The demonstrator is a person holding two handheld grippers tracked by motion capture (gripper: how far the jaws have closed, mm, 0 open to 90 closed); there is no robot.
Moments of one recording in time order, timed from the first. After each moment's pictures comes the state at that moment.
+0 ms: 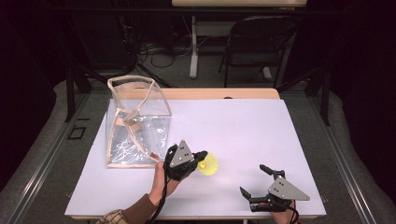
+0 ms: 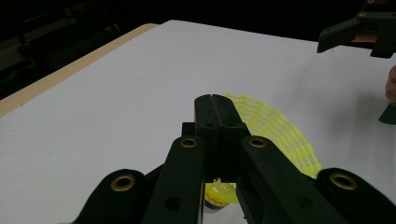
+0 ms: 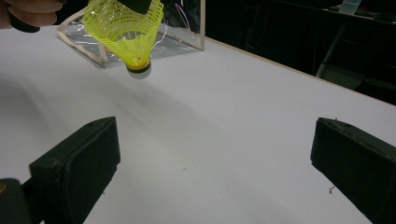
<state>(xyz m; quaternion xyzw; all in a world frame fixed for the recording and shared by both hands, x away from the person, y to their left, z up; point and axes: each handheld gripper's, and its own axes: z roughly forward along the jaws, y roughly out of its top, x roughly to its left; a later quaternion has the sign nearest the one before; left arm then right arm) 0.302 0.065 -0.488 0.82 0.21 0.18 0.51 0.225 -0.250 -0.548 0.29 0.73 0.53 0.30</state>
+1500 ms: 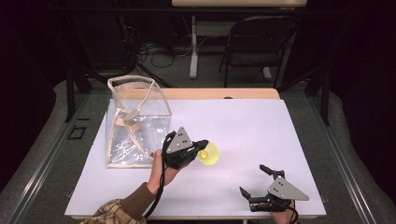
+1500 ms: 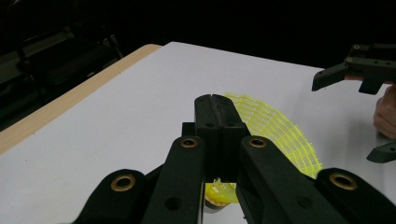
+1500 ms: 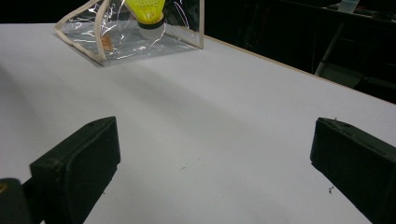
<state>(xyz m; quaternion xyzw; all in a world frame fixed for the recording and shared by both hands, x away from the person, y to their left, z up) 0.319 0.067 -0.450 0.81 0.20 0.17 0.52 0.225 -0.249 -0.549 0.29 0.74 0.53 0.30</state>
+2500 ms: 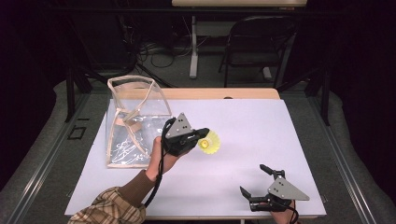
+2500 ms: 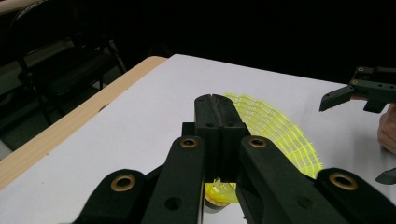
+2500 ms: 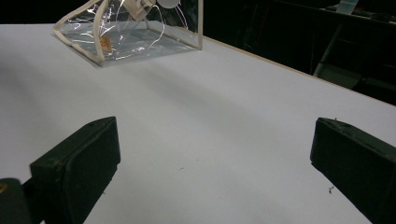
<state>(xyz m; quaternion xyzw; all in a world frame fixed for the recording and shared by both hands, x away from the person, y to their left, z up) 0.340 0.066 -0.421 0.81 0.19 0.17 0.52 0.226 -0.250 -0.549 0.29 0.73 0.53 0.30</state>
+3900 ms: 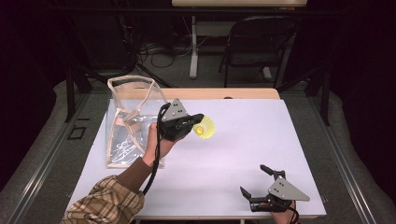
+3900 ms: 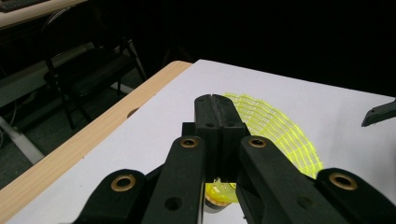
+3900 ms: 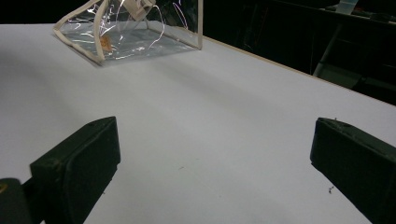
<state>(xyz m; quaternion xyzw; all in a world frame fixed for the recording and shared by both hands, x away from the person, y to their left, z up) 0.371 0.077 -0.402 0.81 0.21 0.19 0.52 0.224 -0.251 -0.549 0.29 0.74 0.53 0.30</state>
